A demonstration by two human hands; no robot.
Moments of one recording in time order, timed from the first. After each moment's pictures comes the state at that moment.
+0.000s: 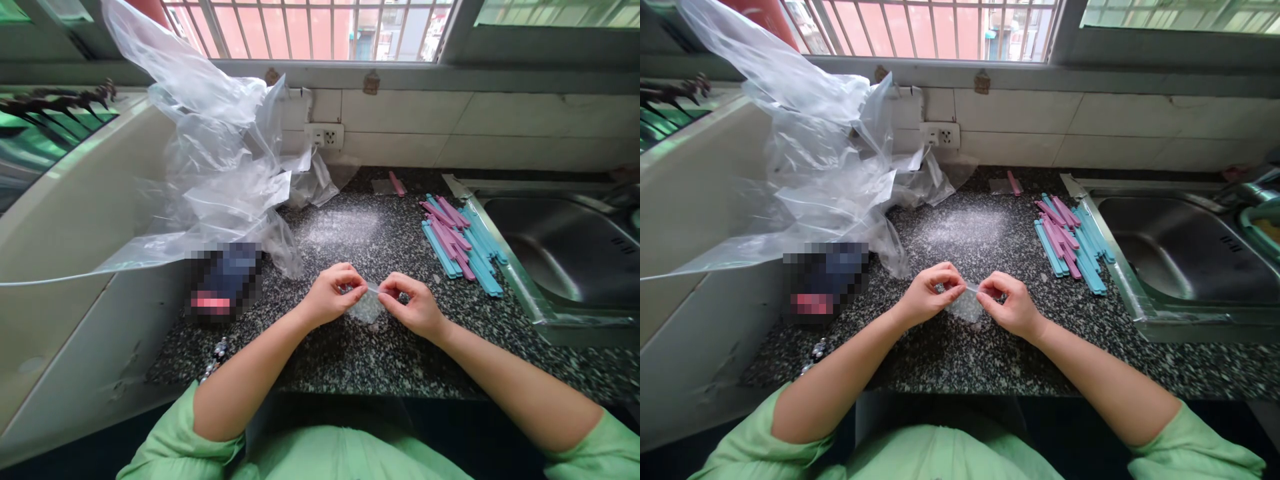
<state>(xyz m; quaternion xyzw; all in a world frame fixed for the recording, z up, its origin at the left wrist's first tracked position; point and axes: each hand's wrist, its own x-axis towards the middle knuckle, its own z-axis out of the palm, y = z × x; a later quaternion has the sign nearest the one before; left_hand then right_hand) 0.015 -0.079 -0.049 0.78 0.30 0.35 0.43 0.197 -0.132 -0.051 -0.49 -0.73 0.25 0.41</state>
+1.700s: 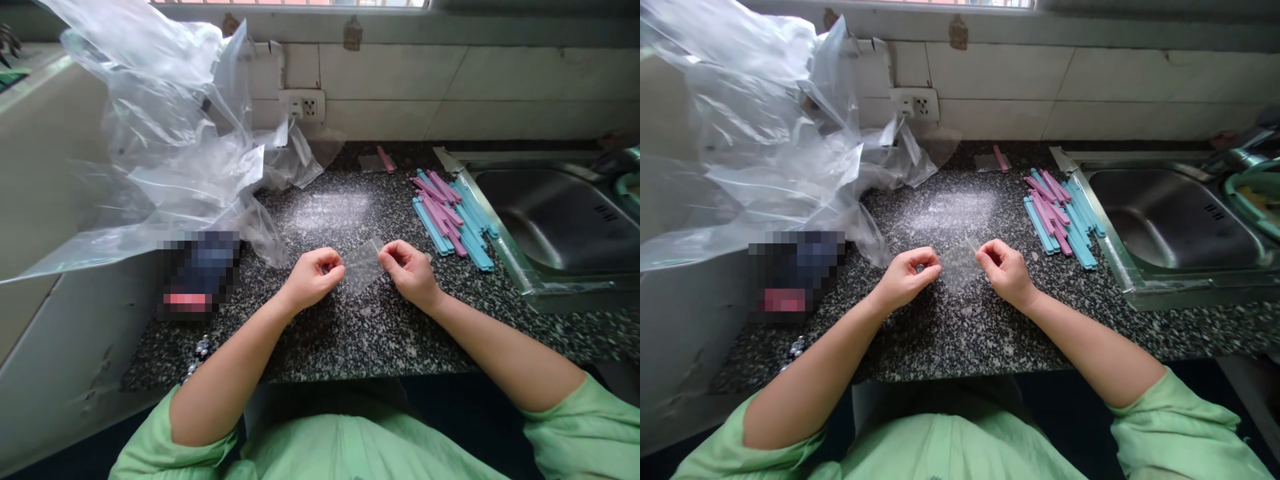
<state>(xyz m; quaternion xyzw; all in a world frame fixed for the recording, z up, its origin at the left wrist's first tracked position) 0.011 -0.073 -0.047 0.76 0.37 0.31 0.43 0.203 -0.120 -0.059 -0.57 -0.61 0.28 0.47</state>
